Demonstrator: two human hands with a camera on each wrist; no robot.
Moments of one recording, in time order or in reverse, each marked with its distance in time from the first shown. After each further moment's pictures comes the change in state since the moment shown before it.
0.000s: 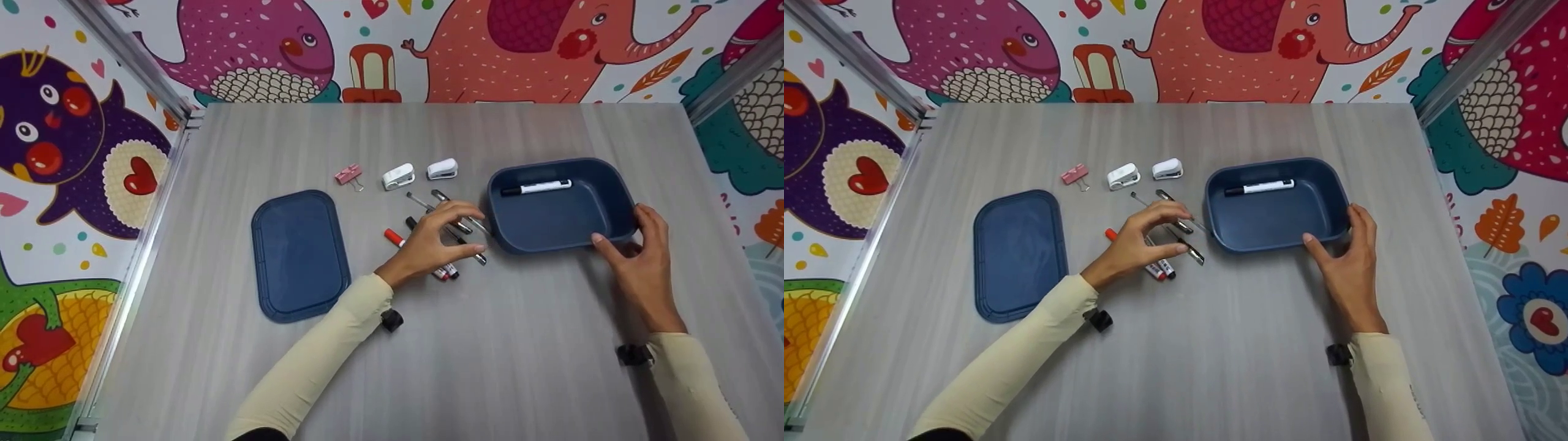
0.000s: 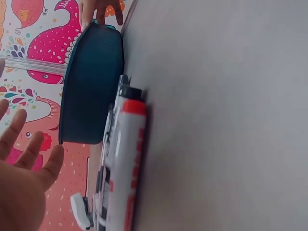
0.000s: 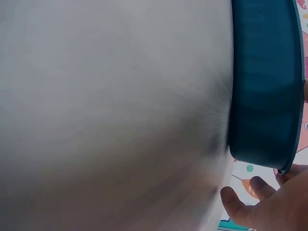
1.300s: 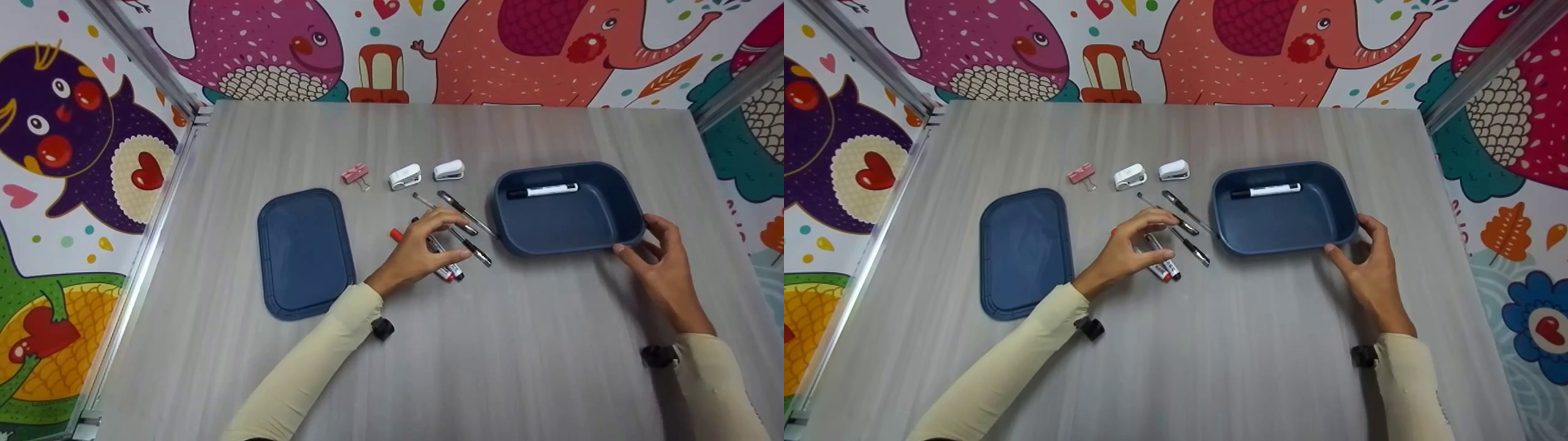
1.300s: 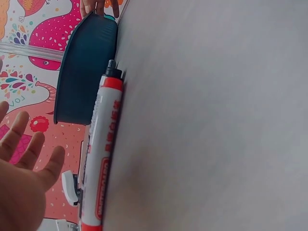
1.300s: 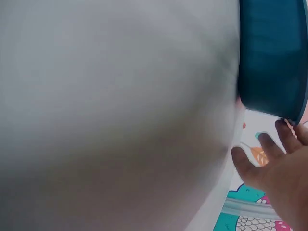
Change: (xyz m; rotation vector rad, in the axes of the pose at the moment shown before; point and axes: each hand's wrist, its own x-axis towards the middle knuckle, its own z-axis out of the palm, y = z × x) left_hand -0.027 -0.007 -0.015 -0.085 0.063 -0.019; right_hand 0.008 0.019 -0.024 0.031 -0.131 0.036
